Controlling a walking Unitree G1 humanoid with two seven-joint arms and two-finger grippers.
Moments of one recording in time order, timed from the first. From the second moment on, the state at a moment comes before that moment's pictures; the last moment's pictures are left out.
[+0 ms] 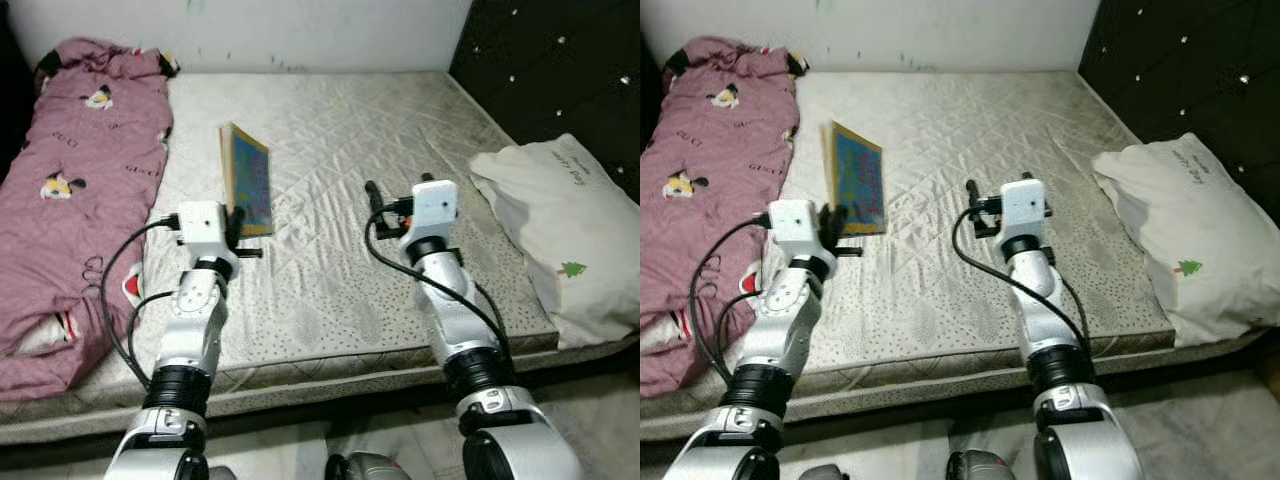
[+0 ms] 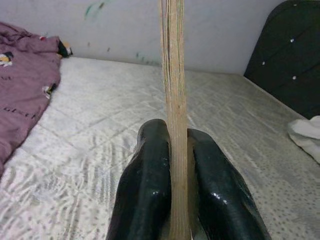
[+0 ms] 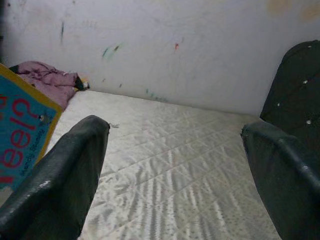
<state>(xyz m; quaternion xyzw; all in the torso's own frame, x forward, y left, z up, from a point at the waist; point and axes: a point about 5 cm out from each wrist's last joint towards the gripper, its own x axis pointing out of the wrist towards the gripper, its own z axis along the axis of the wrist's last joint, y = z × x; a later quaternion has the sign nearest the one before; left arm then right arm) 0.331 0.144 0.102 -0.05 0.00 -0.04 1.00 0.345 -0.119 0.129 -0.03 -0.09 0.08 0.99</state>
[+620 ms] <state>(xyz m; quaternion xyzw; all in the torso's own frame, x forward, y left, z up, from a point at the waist) 0.332 0.151 0.103 -0.05 0.00 -0.03 1.00 0.345 -0.113 0.129 -0.03 -0.09 0.10 0.99</state>
